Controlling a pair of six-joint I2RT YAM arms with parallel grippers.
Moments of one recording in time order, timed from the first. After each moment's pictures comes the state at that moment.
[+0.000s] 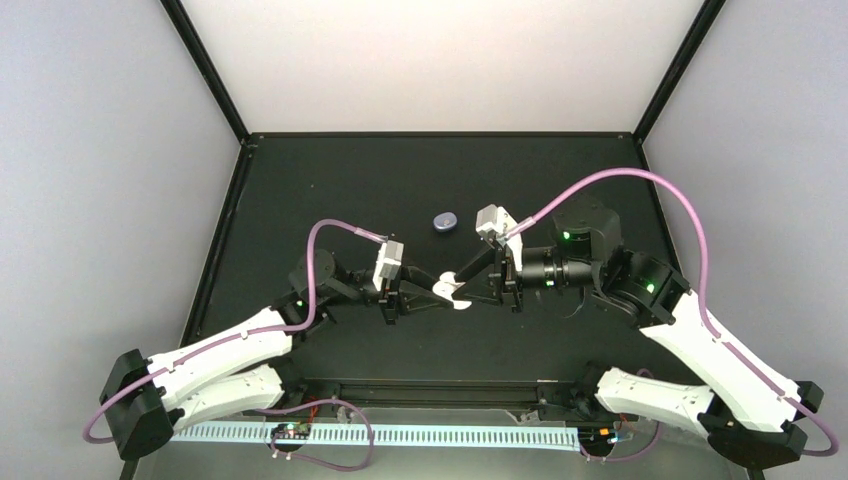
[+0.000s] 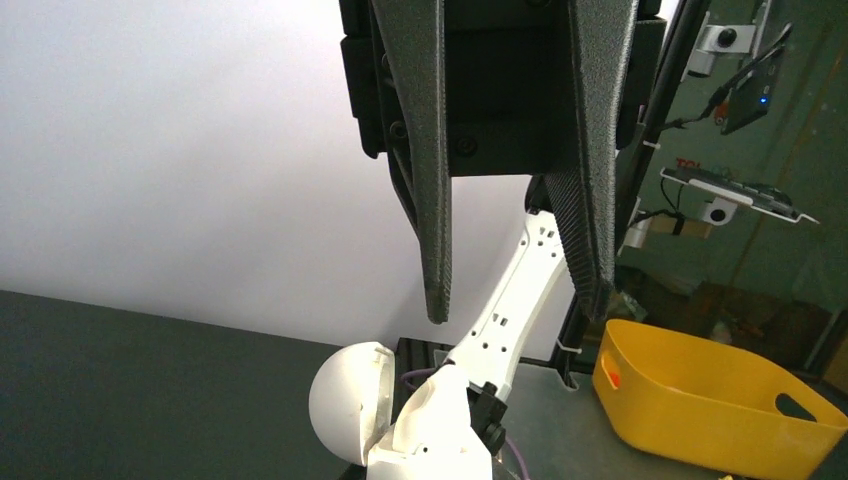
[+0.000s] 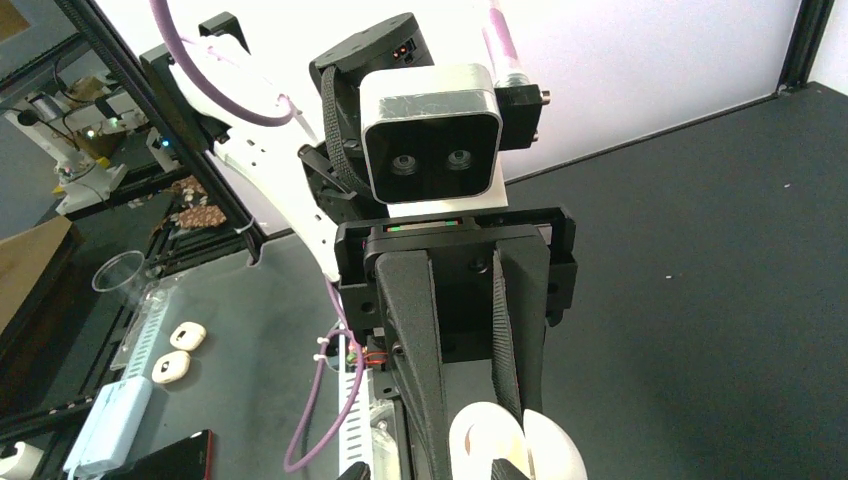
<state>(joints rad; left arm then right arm) -0.89 0.94 0.58 0.57 0.71 -0.37 0.90 0.95 1.29 -0.69 -0.59 0.11</state>
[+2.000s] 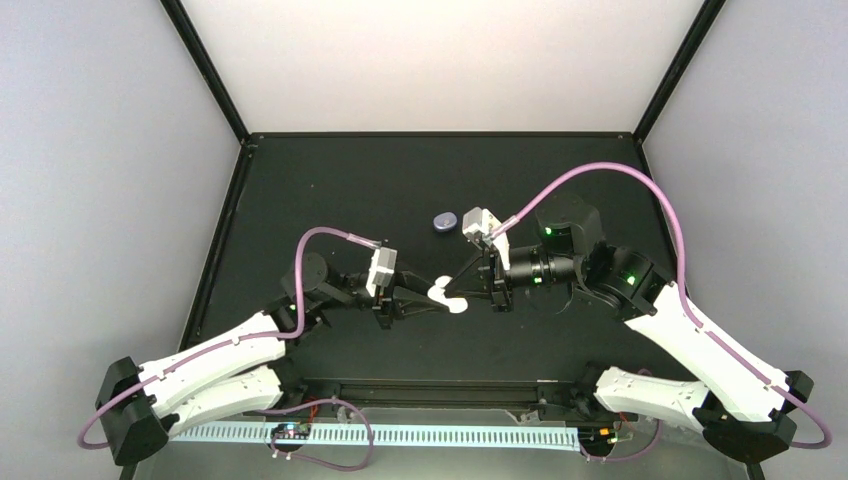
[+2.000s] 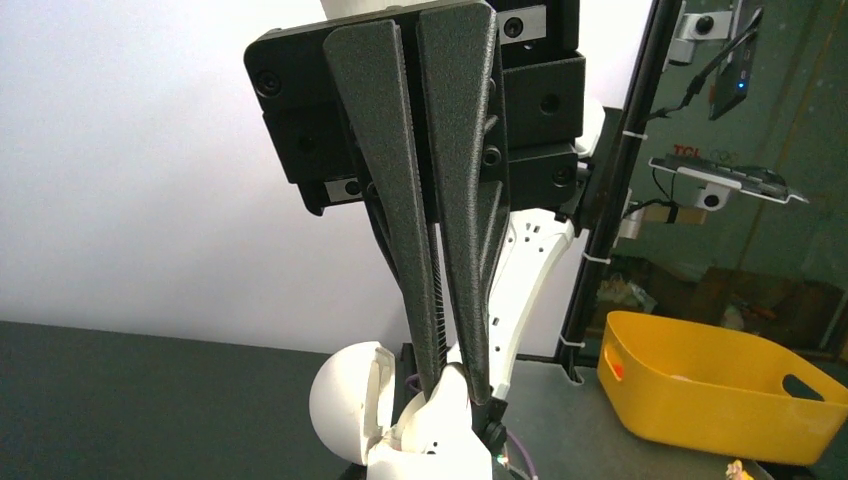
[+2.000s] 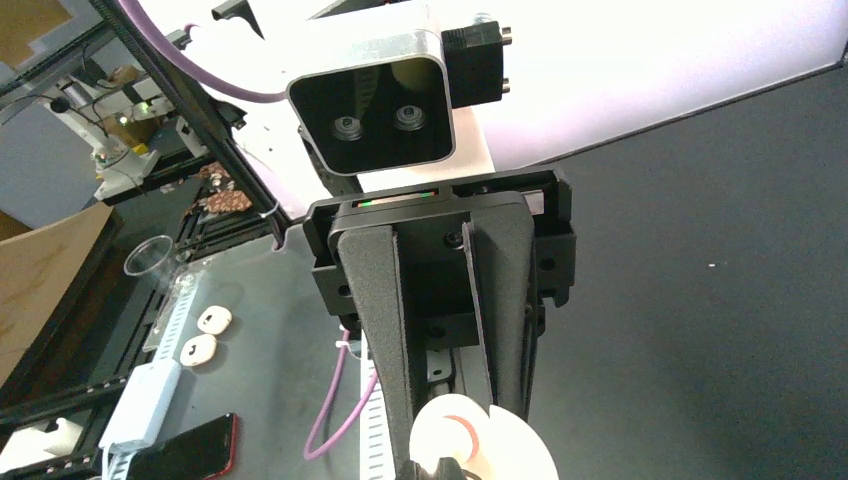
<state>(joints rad) -0.89 0.89 0.58 0.54 0.71 -0.32 0.90 1.00 1.27 -0.66 -0.65 0.12</state>
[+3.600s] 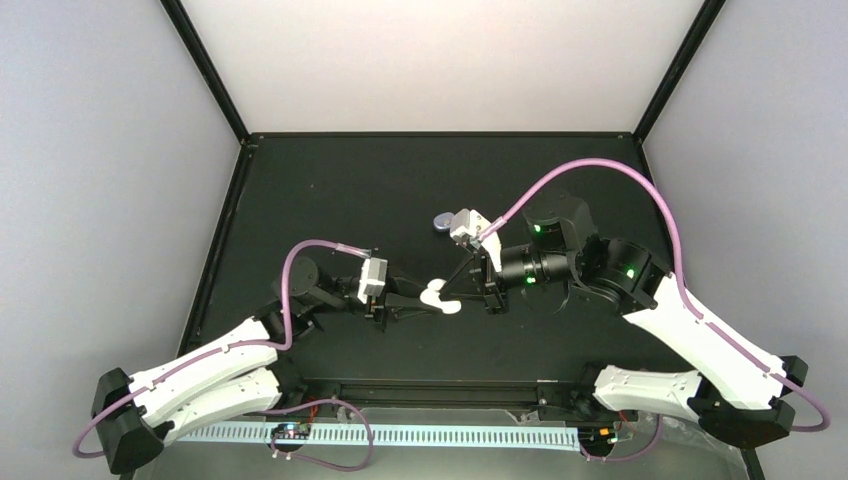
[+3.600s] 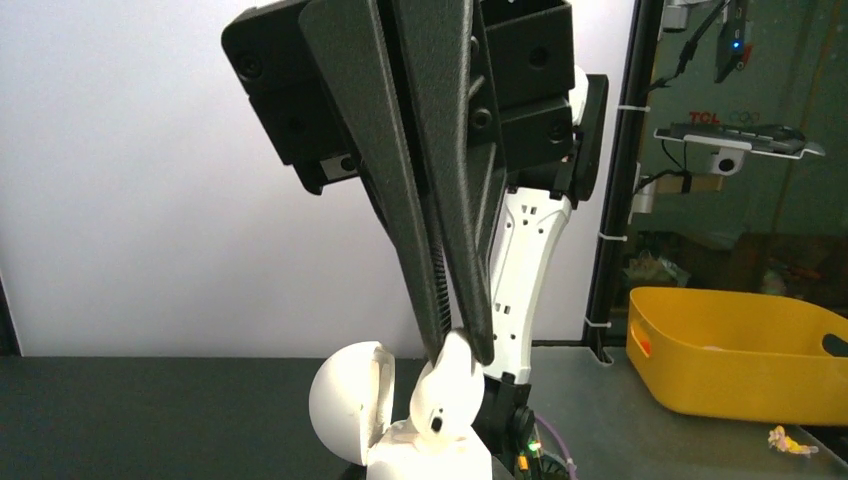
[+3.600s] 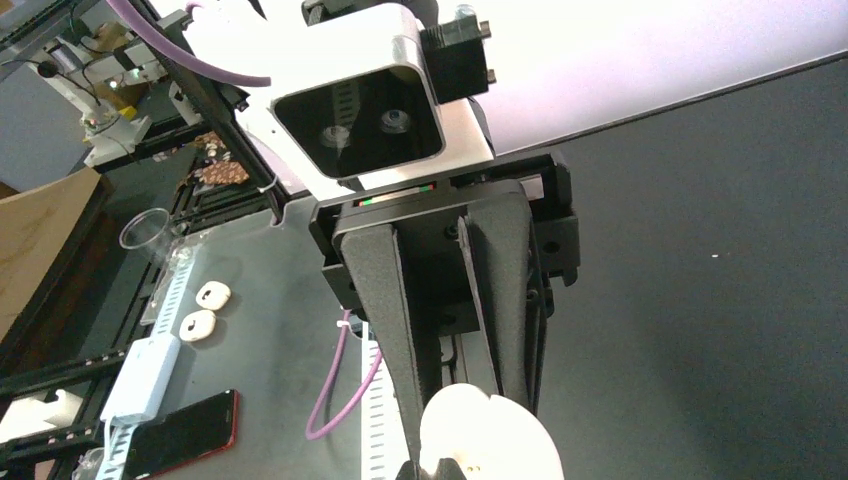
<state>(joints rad) -0.89 0.82 0.57 0.48 0.72 -0.19 0.97 1.07 1.40 -0.78 -0.59 0.08</state>
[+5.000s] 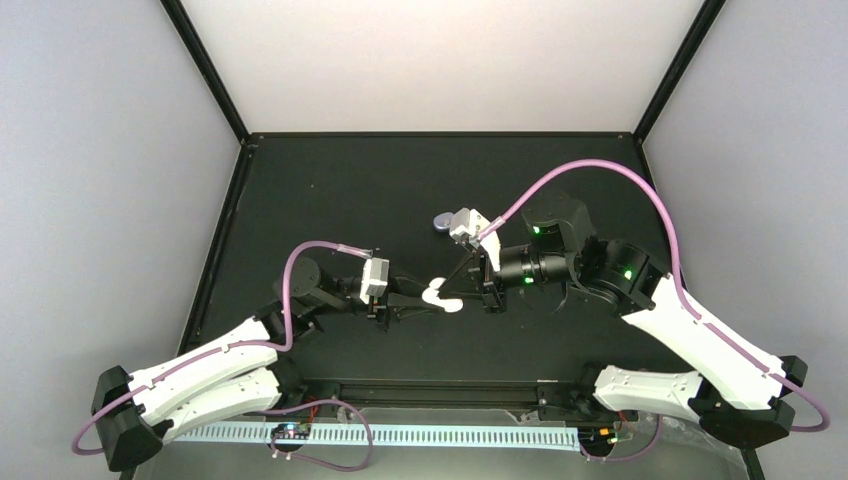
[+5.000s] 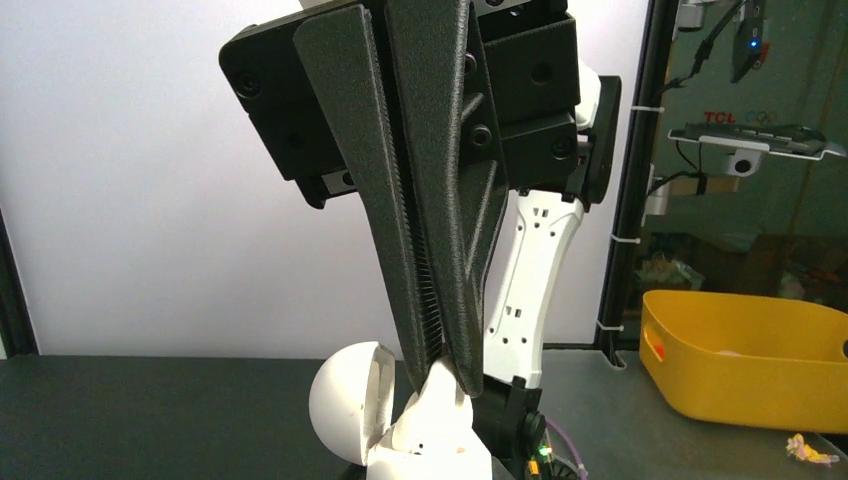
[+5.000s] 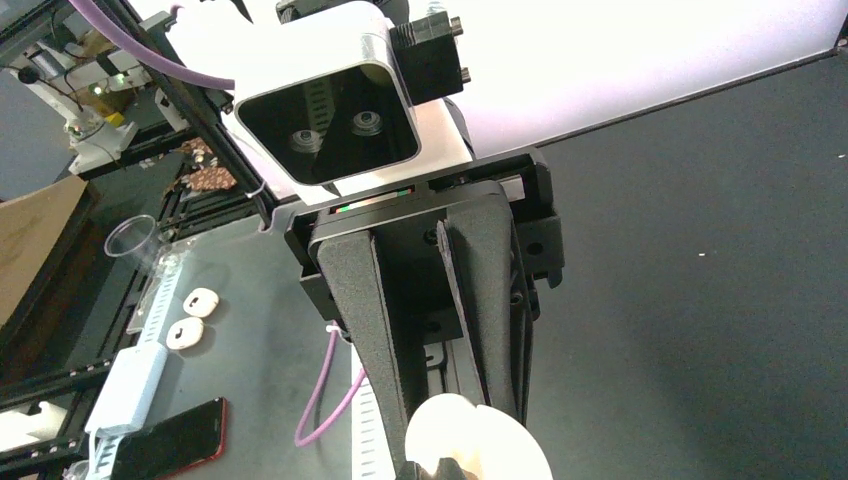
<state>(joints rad) -0.91 0.81 0.57 0.47 0.67 -0.18 0.97 1.07 1.38 -0.76 -0.56 0.09</state>
